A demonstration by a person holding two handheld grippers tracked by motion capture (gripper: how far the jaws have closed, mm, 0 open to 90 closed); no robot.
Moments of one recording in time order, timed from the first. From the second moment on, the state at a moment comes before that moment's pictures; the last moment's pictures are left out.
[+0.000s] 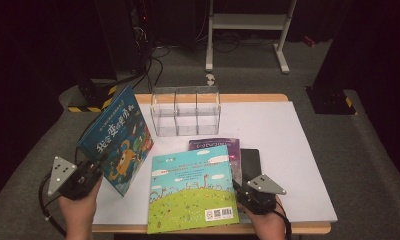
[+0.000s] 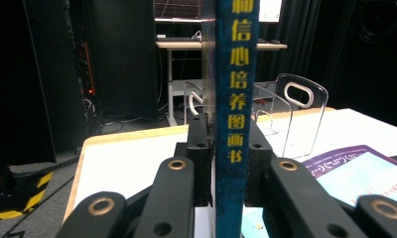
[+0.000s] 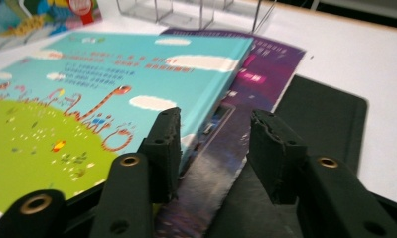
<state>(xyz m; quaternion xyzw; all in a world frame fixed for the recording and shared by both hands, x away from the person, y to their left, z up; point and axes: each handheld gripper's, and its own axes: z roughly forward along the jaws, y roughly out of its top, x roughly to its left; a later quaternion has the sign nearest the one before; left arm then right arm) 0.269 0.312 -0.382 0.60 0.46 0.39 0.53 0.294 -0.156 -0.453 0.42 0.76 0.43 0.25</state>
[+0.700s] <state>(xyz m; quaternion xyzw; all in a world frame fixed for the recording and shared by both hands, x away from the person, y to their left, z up) 0.275 0.294 -0.378 0.59 0.48 0.36 0.53 0.293 -0.216 -0.463 0.38 0.73 0.52 0.24</state>
